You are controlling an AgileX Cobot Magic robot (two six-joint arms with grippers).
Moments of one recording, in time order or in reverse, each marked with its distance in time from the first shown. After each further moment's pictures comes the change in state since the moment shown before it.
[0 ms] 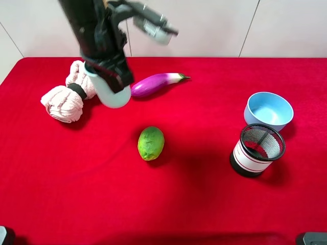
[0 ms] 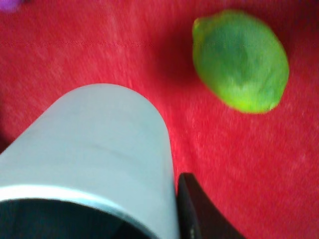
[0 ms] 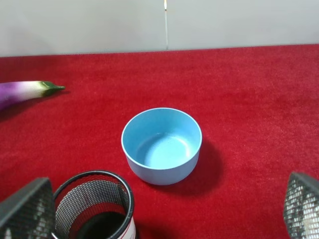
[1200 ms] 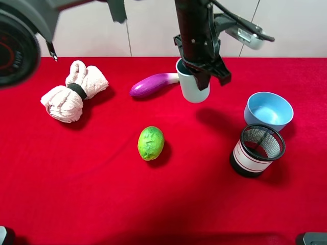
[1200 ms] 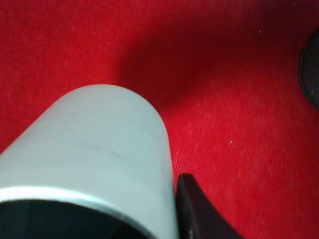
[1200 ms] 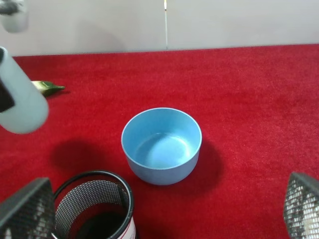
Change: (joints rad) left arm -0.164 0.578 -0.734 -0.082 0.042 -0.013; right arm 0.000 0.000 0.000 0.000 0.000 0.000
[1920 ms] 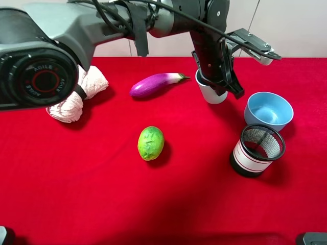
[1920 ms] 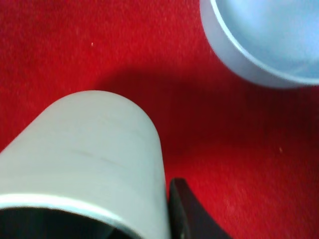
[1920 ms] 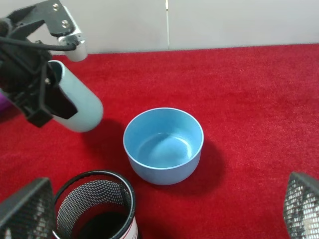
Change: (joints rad) left arm -0.027 0.125 -0.016 0.001 -0.304 0.001; right arm 0.000 0.000 0.000 0.006 0.000 0.000
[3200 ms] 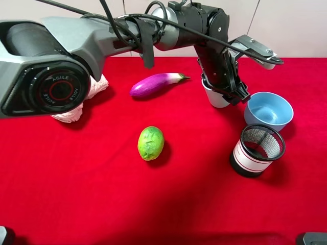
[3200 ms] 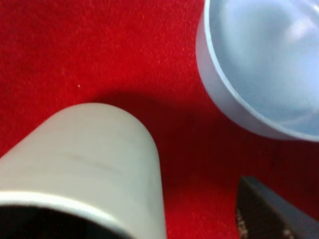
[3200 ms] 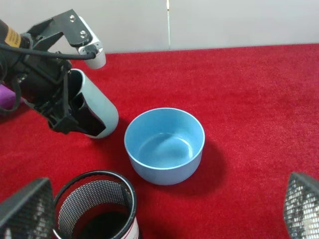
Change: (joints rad) left arm -0.006 0.050 -0.008 -0.045 -0.117 -0.009; right arm 0.000 0.000 0.000 0.002 0.000 0.000
